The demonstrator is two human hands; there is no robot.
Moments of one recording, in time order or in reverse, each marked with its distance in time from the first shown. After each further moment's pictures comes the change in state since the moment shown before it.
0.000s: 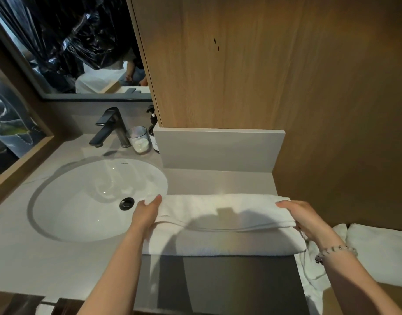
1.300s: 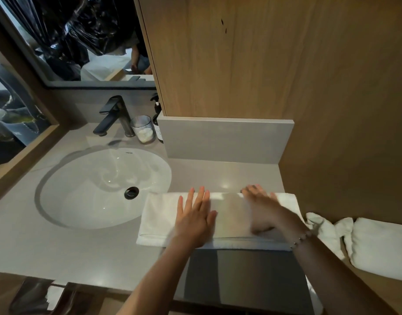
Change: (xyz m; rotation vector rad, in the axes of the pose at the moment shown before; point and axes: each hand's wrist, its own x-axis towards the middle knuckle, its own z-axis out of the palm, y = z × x) left_hand -0.036 -0.045 0.082 1.187 -0.090 0.800; right_hand -0.013 -0.016 0.077 -1.289 -0.218 -0.482
